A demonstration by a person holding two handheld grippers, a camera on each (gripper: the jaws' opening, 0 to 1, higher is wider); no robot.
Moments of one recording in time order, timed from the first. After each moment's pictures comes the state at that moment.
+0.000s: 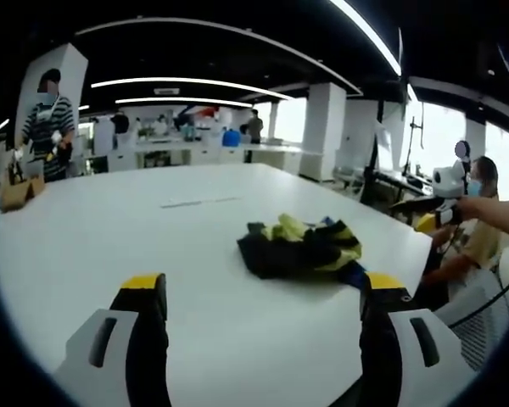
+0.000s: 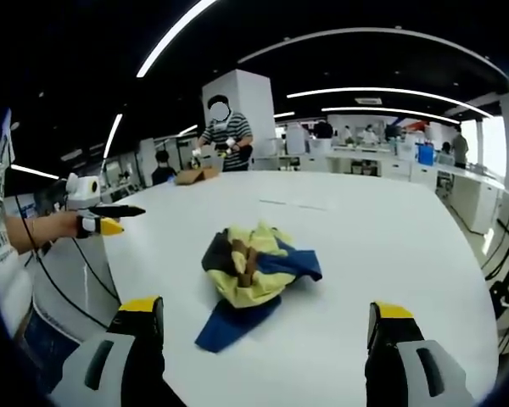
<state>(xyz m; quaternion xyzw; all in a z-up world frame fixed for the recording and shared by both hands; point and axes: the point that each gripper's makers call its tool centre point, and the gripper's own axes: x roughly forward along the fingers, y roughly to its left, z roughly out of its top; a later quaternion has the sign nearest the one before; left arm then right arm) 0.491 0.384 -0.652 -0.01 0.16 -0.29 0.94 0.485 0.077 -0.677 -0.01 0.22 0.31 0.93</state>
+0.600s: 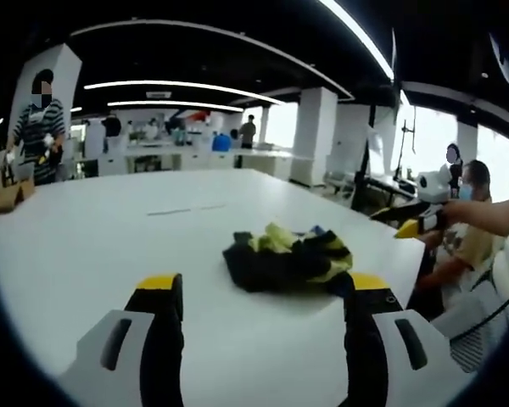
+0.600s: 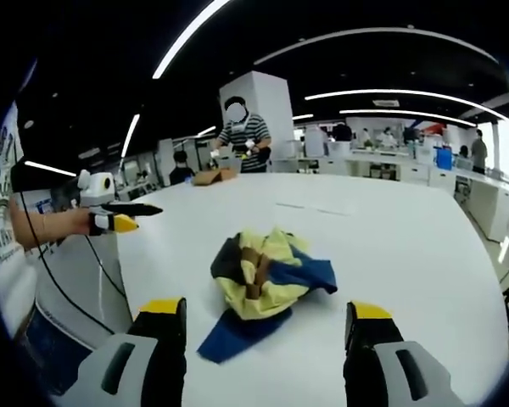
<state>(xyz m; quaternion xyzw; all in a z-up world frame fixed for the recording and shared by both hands) 0.502 0.359 -0.644 -0.02 0.15 -0.32 0.93 0.502 0.095 -0.678 -0.01 0.21 0.37 0.91</state>
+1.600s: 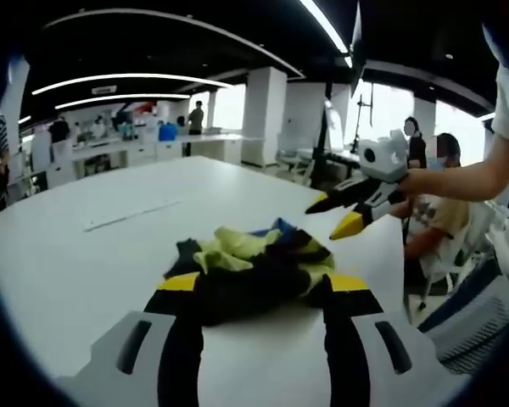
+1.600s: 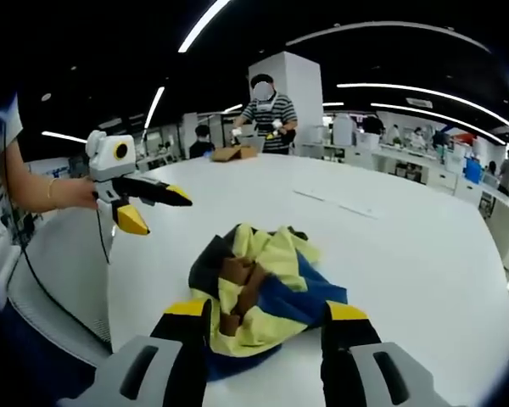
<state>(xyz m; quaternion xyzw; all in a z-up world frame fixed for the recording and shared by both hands) 0.546 0.278 -0.676 0.04 0.18 -0.44 0.88 0.563 0.134 -0.703 -0.08 0.23 0.42 0.88</state>
